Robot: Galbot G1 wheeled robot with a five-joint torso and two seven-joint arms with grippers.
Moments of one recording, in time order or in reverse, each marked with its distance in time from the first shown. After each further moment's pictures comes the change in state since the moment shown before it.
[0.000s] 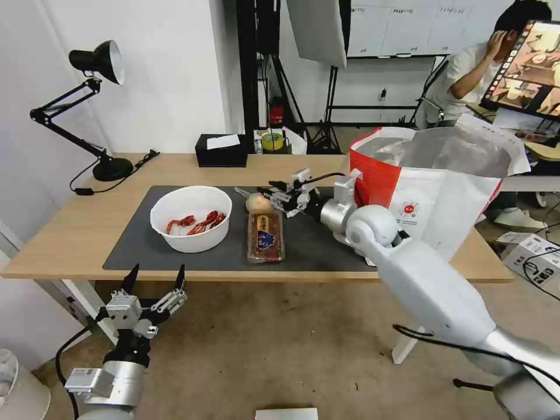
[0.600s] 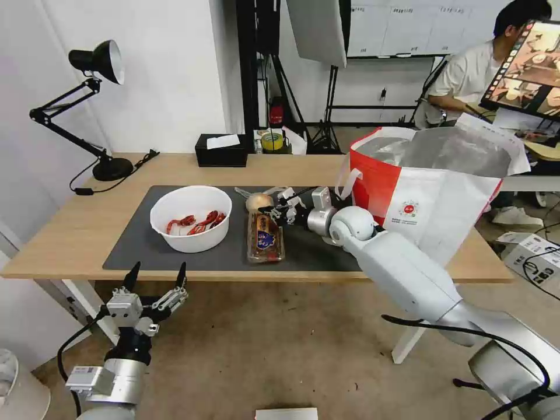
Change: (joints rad) left arm -0.011 -0.001 0.006 0.006 -0.003 -0.003 0.004; right arm 0.056 0.060 -0.071 -0.188 0.011 -0.018 -0.061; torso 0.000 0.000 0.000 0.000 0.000
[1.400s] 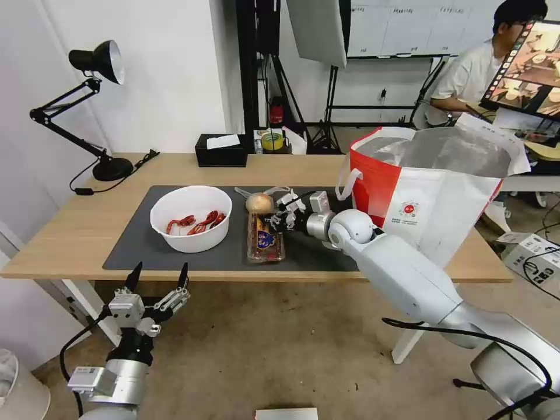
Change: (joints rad) left arm 0.008 -0.004 0.007 -0.010 0.004 -0.003 0.001; right arm 0.005 -0.014 -0.027 0.018 0.019 -0.066 0.031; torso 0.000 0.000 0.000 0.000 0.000
